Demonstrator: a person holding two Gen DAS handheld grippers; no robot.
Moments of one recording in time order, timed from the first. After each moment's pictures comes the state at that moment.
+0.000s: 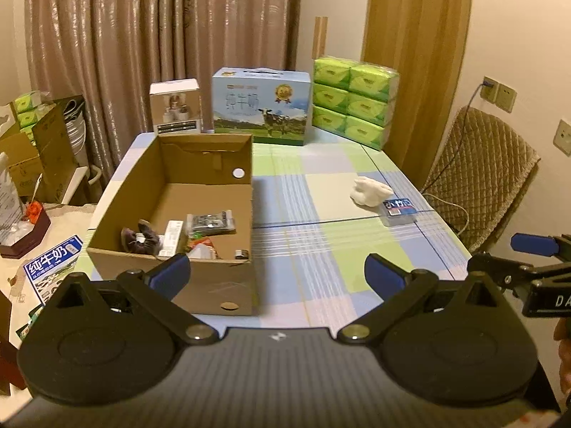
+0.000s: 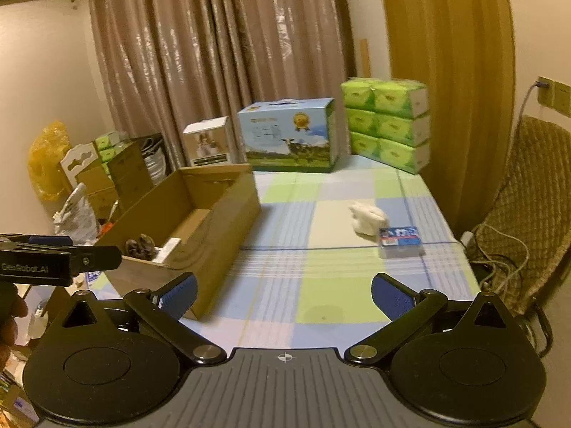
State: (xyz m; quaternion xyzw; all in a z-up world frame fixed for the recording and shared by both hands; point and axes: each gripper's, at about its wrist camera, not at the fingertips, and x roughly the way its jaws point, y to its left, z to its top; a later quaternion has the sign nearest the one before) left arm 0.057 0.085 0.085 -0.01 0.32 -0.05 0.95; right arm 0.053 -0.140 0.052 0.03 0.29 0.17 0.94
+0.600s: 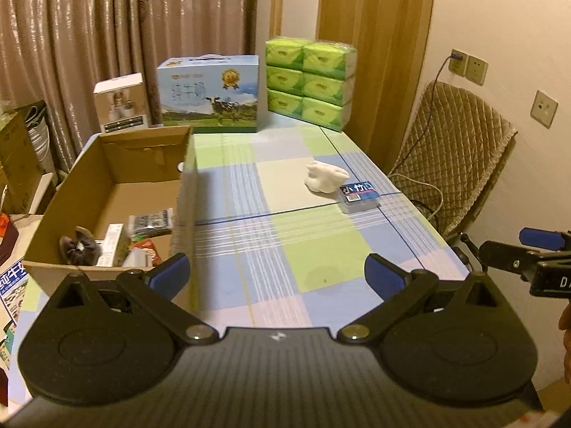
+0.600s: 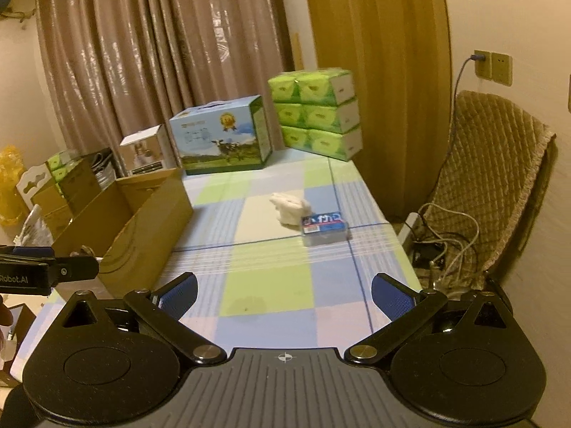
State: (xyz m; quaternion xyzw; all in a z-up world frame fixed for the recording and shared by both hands) left arm 0.088 0.017 0.063 0.01 0.34 -0.10 0.94; right arm 0.052 -0.221 0.039 0.06 0.30 0.09 0.95
